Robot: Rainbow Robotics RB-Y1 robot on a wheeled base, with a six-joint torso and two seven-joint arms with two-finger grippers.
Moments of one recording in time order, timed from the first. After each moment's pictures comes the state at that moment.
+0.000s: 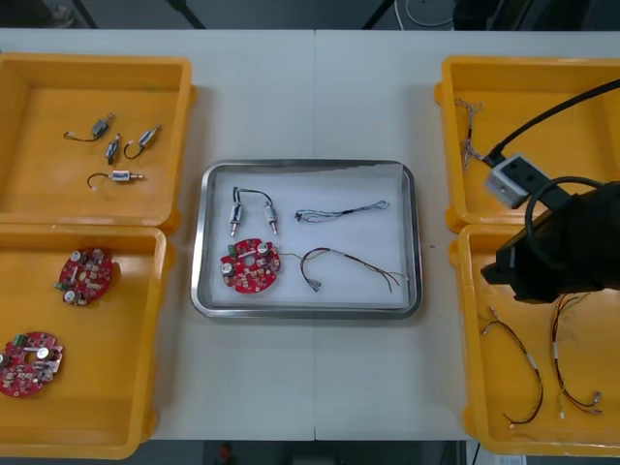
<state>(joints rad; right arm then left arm) -0.30 -0.67 -0.03 -2.39 -0.91 1.92 1.53 -0.27 1.01 0.37 -2.06 1.07 1.91 -1.28</state>
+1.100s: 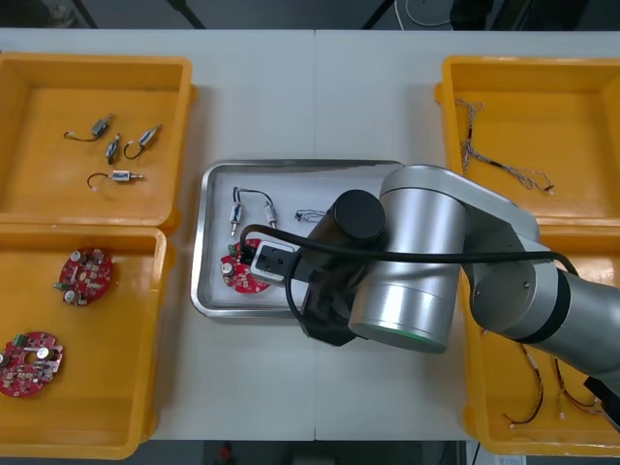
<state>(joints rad) -0.75 -0.50 0.87 -2.11 -0.61 1.66 1.53 -0.09 0.90 0.44 -2.10 0.97 1.83 -1.34</state>
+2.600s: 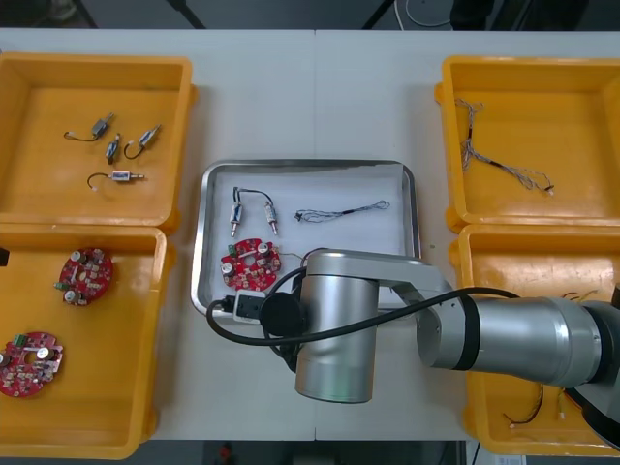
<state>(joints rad) -0.83 -0.42 1.20 -1.86 -0.39 1.48 1.53 -0.08 0.87 0.41 -2.10 0.93 1.81 -1.34</state>
